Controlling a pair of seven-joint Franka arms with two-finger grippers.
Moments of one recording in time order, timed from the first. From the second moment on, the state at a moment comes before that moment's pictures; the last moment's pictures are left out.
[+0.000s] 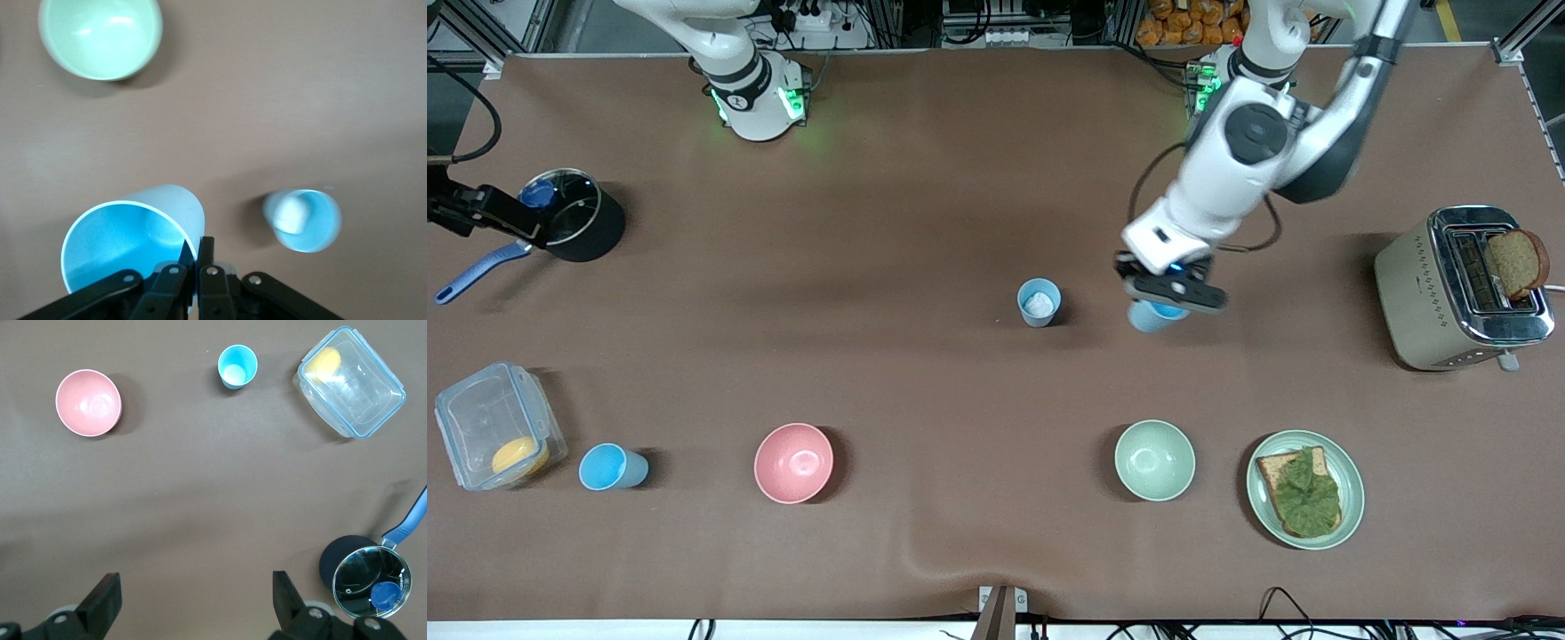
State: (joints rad) left arm -0.45 0.14 -0.13 -2.00 -0.07 2.31 -0.33; right arm -0.07 -0.02 0.01 -1.58 -0.01 1.56 0.12
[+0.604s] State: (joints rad) left arm -0.67 0.40 -0.13 -1.79 -0.02 2.28 -0.62; right arm -0.07 -0.02 0.01 -1.58 -0.01 1.56 0.12
